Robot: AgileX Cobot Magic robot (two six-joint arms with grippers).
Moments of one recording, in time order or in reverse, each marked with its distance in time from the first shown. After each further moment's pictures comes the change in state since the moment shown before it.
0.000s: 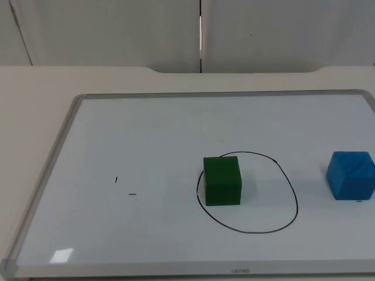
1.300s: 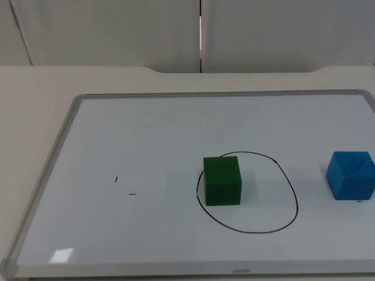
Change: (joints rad) right arm 0.000 -0.025 0.010 -0.006 0.000 -0.015; left arm 0.000 0.000 -0.014 -0.079 -0.002 0.031
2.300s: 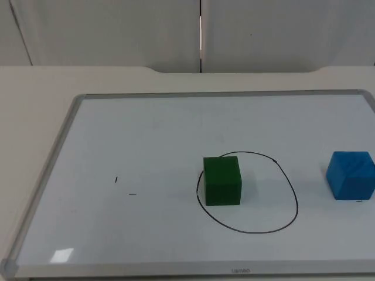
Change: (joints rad) right arm 0.000 0.000 0.000 0.000 0.000 0.000; left arm 0.228 0.279 -0.073 0.043 -0.279 -0.063
